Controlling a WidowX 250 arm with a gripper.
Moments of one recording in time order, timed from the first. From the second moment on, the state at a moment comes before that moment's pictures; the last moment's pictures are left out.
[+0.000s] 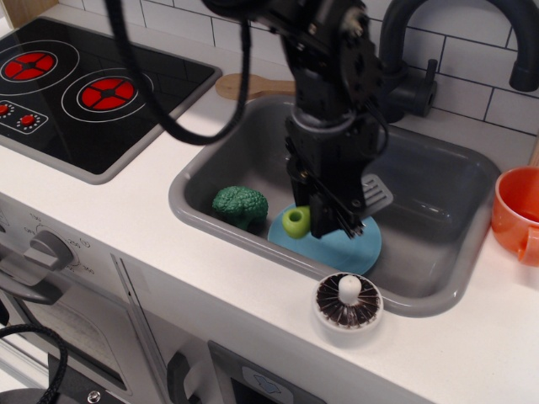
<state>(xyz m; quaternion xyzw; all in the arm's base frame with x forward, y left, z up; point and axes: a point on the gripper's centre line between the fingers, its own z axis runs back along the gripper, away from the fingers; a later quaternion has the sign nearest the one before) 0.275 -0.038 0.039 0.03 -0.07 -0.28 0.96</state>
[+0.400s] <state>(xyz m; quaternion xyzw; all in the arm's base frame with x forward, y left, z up) 0.286 -0.044 0.014 0.04 -0.09 -0.23 0.97</state>
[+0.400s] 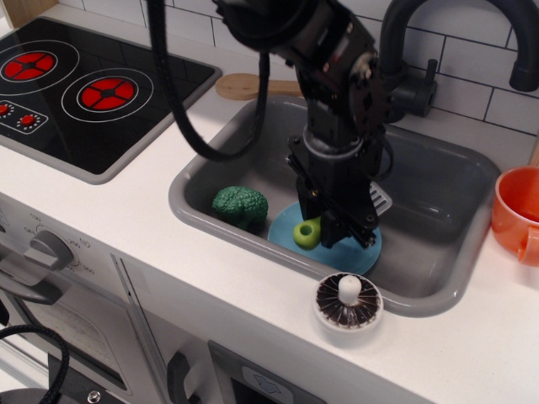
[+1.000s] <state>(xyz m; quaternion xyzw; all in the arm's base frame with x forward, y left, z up) 0.278 -0.040 -0.008 0.03 -0.08 -0.23 0.97</state>
